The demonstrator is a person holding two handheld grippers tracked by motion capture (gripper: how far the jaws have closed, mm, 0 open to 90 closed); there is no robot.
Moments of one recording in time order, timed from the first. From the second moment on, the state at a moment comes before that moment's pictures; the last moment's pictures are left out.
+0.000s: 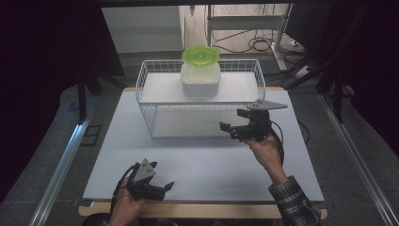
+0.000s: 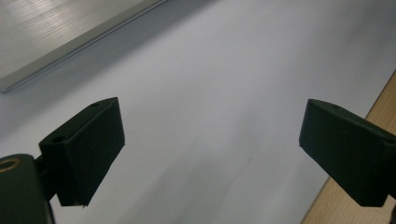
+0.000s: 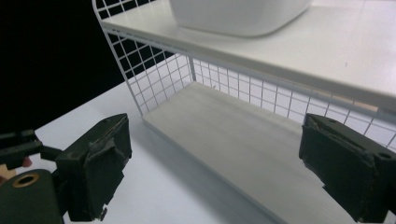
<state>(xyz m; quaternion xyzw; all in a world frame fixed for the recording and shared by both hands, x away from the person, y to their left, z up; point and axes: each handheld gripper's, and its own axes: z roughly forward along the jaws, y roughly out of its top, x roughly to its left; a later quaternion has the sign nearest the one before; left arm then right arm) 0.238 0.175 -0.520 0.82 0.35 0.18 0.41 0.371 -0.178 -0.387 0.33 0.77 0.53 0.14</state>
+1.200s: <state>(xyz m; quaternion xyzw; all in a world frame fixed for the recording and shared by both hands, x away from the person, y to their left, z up) 0.240 0.171 -0.524 0.83 0.32 0.12 0.44 0.318 -0.210 -0.456 0.32 0.80 0.47 0.18</state>
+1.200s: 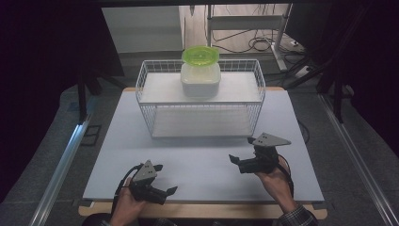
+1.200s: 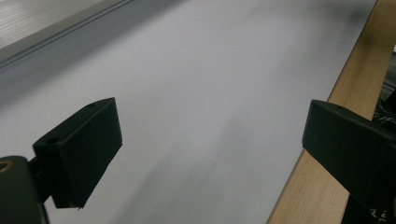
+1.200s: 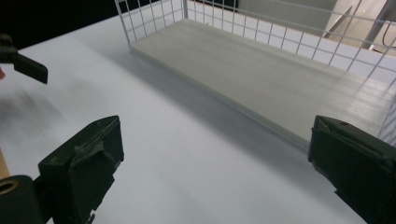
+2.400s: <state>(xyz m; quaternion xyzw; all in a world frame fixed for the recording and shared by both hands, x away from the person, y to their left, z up) 0.243 0.169 -0.532 0.84 0.33 0.13 0.41 0.305 -0.237 -0.509 0.37 0.84 0.37 0.17</state>
